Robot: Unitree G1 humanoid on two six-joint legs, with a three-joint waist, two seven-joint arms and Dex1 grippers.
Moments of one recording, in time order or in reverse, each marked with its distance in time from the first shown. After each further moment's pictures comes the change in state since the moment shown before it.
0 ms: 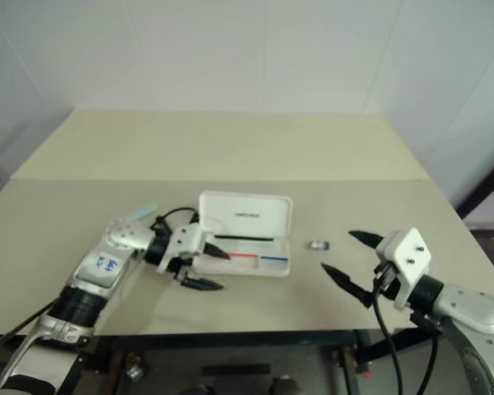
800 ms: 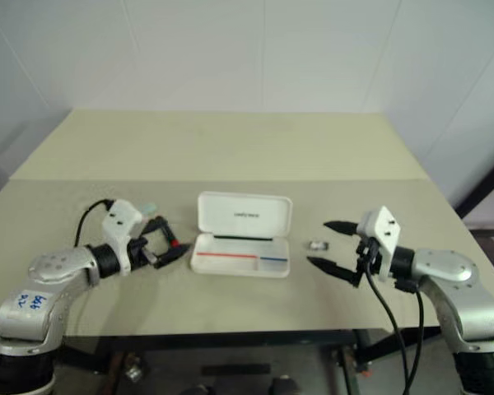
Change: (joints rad) left arm 0.337 -0.065 0.442 -0.599 -0.146 0.695 0.813; right arm -0.340 -0.031 0.203 0.386 -0.036 -0.085 0.283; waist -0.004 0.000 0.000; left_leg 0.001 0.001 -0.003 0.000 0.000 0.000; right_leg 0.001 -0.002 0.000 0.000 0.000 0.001
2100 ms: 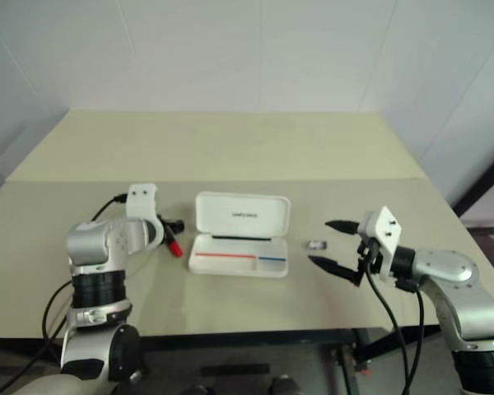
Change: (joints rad) left arm -0.515 -0.301 0.070 0.509 0.155 0.476 0.650; right arm 0.025 0.003 -0.008 -0.008 -0.021 -0.030 -0.017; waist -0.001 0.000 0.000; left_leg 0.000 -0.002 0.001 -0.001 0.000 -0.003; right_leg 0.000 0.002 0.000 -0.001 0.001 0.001
